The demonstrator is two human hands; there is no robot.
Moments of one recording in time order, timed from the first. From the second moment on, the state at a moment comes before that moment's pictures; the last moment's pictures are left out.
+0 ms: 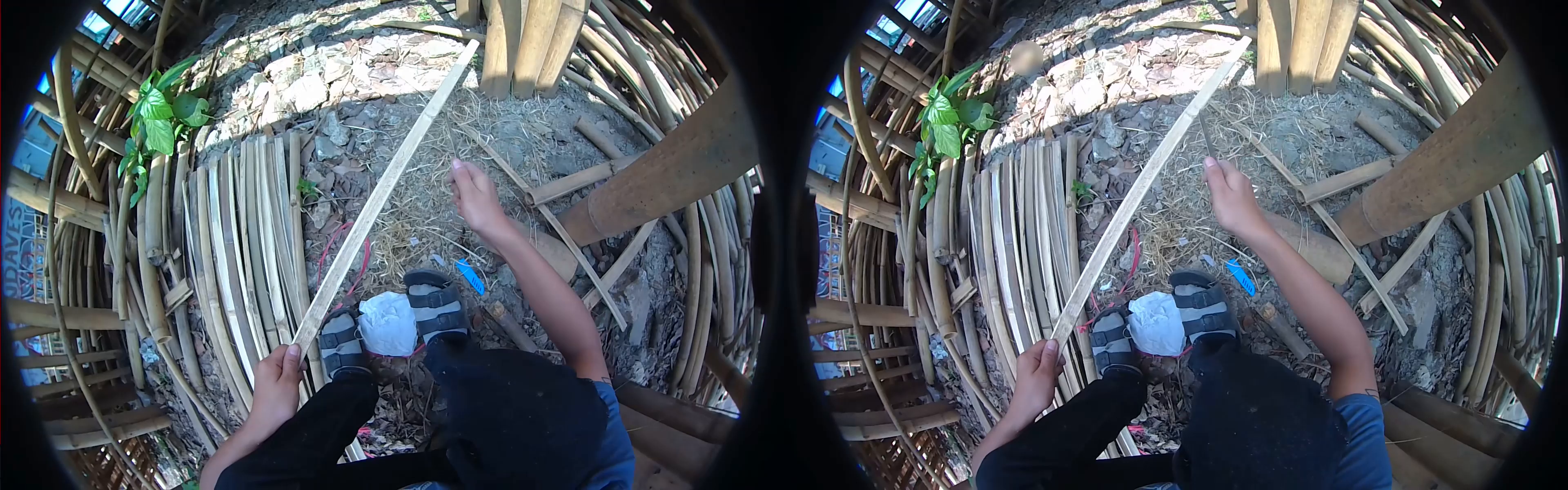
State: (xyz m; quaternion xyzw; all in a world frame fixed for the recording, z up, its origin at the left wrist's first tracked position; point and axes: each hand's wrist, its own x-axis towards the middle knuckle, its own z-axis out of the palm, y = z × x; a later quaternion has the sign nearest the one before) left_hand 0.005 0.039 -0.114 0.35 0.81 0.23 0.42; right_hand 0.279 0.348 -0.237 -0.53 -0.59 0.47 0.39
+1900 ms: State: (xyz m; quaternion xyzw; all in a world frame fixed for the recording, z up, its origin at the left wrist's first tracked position) left_hand 0.020 0.054 -0.105 0.42 0.83 0.19 0.33; right_hand 0.195 0.195 -0.203 -0.32 -0.88 0.28 0.21
